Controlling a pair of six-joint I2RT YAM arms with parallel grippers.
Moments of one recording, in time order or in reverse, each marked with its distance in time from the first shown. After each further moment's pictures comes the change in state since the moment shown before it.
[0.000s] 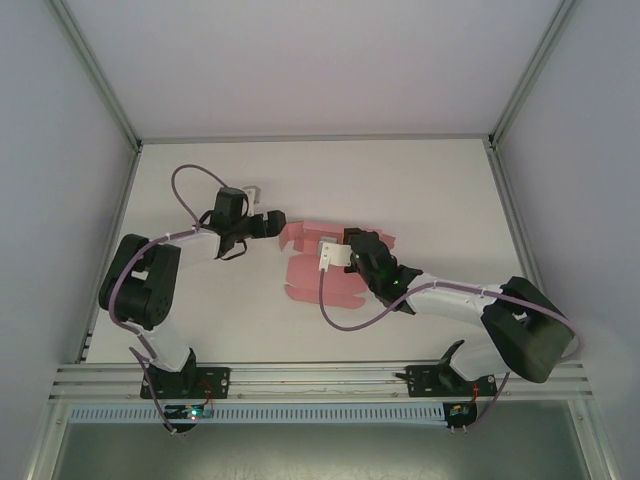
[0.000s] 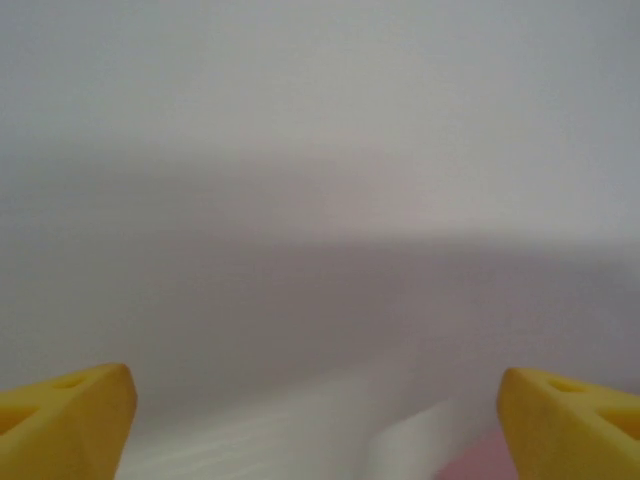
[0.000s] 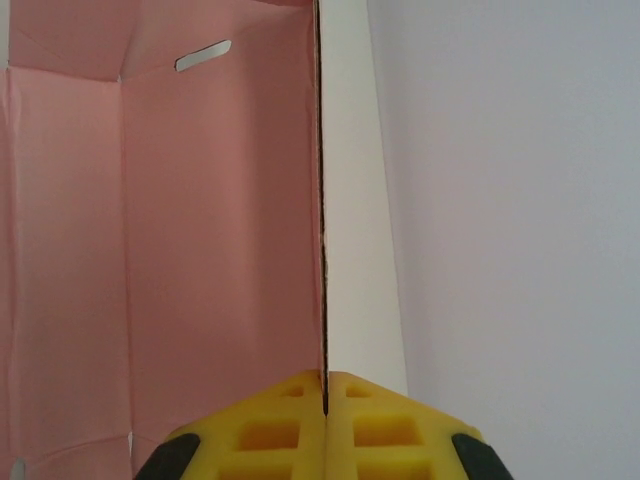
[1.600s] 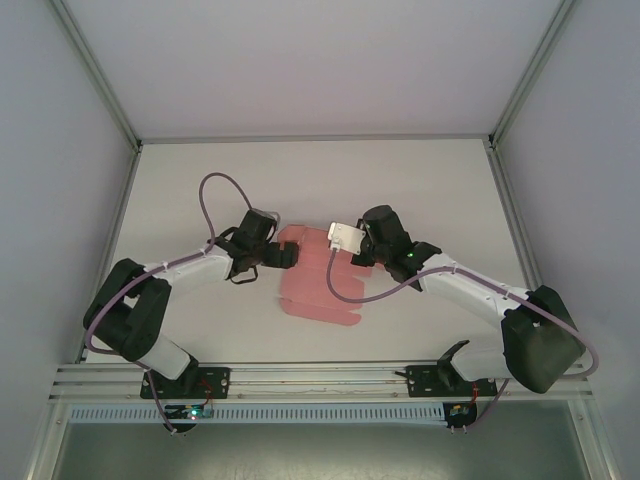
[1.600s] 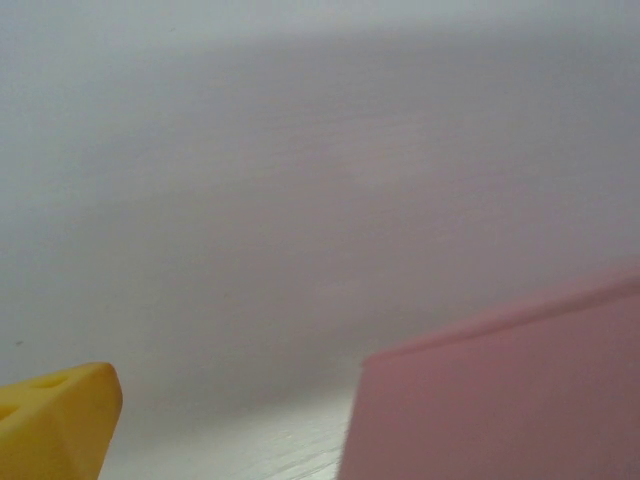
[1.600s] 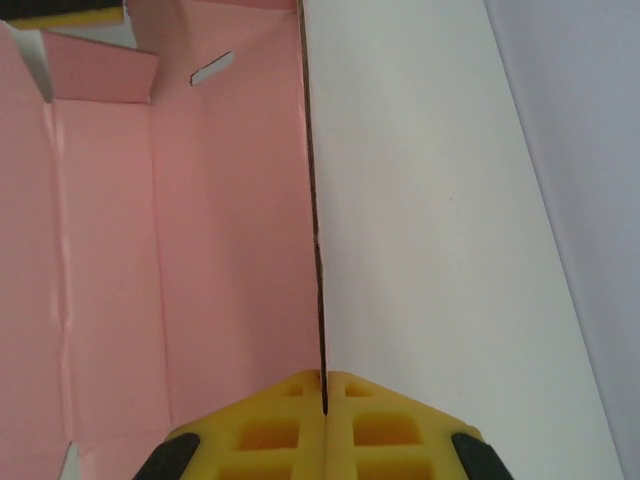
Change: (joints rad) left arm -0.258 -0.182 -0.055 -0.326 -0.314 0.021; right arm -0.160 -0.064 0.192 -0.475 -0.386 0.263
